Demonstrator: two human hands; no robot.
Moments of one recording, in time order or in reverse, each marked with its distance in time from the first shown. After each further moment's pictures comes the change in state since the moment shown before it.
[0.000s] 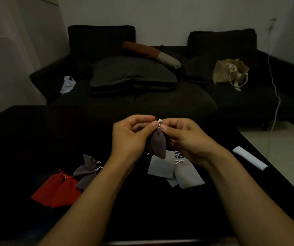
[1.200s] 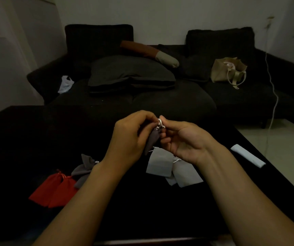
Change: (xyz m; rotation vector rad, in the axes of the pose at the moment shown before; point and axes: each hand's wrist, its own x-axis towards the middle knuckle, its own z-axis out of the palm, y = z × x) left_hand 0.008 -0.001 -0.016 0.747 -0.175 0.695; right_hand 0.000 -0.009 0.005 0.493 0.068 0.310
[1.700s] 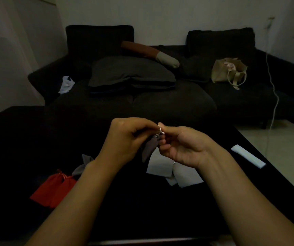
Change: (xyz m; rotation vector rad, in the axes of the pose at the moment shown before) left_hand 0.001 -0.003 -0.015 -0.036 -0.082 0.089; right_hand -0.003 0.004 0.004 0.030 -0.056 0.105
